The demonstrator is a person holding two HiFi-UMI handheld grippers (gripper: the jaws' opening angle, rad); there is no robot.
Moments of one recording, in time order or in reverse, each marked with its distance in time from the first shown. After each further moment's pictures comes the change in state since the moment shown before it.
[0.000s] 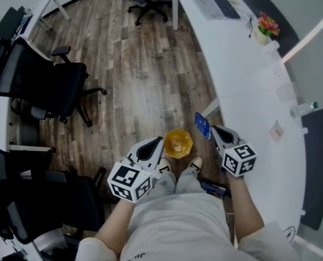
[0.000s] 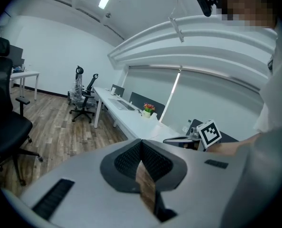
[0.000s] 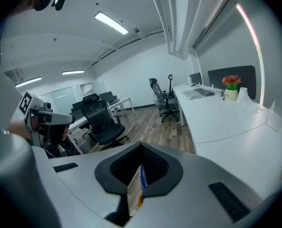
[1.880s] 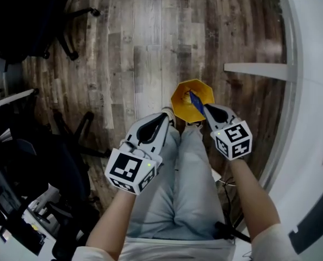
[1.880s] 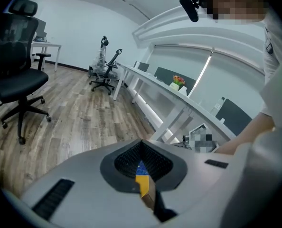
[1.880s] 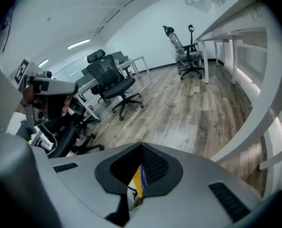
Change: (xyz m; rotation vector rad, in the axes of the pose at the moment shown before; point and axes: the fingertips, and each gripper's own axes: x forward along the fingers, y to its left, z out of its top) left arm 0.113 0.146 -0.239 -0.208 0.176 0.175; right arm 0.216 -0.021 -0.296 -0.056 0.440 0.234
